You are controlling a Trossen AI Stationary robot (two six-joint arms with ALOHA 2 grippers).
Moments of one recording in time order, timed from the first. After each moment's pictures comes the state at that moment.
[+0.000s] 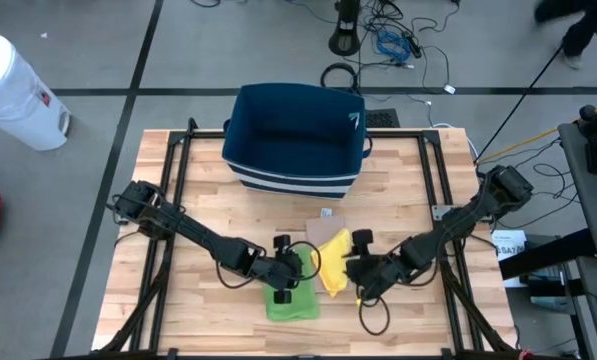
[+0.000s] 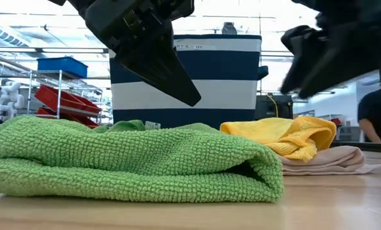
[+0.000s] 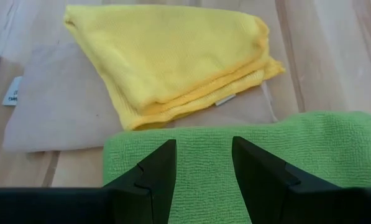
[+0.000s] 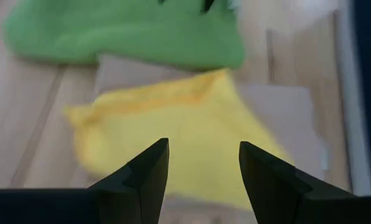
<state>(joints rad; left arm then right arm) -0.41 1.81 1.10 -0.09 -0.33 -0.26 0.57 1.53 0.81 -0.36 0.51 0.25</state>
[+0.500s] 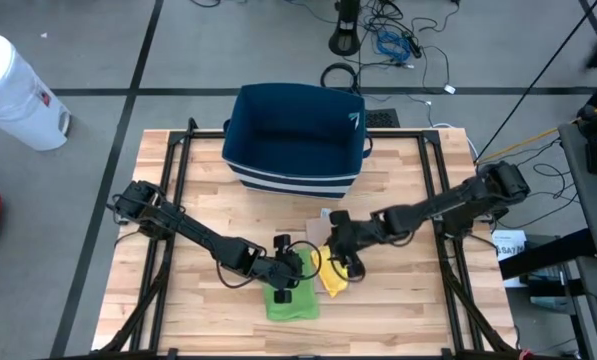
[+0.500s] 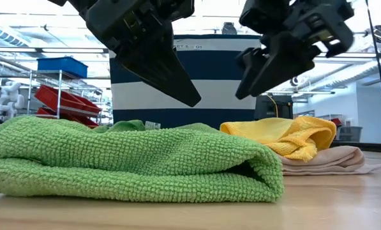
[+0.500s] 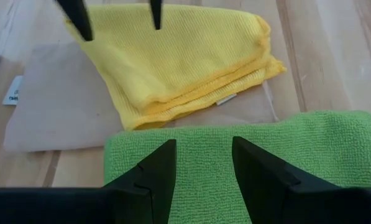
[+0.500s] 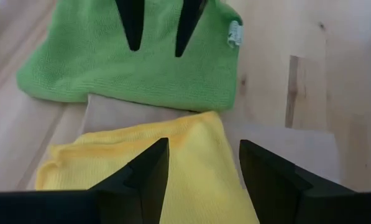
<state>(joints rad) -0.41 1.81 1.10 -0.09 -0.33 -0.25 0.22 1.53 0.81 -0.18 0.03 -0.04</state>
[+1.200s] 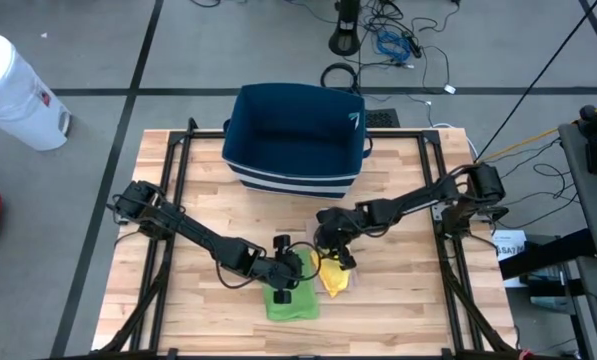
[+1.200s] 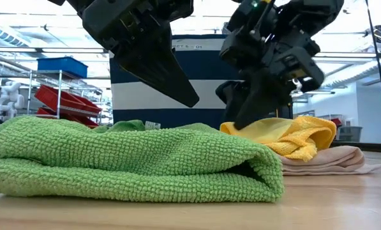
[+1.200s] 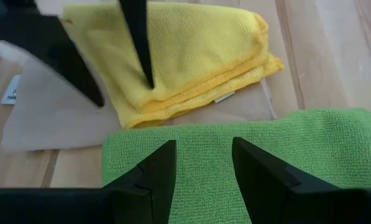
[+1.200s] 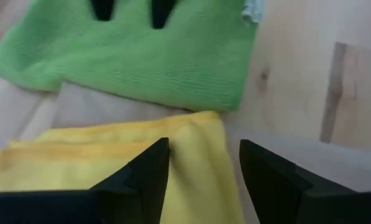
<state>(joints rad) -0.41 1.81 1.10 -0.09 -0.33 -0.25 0.08 1.71 0.81 -0.03 -0.23 -0.17</state>
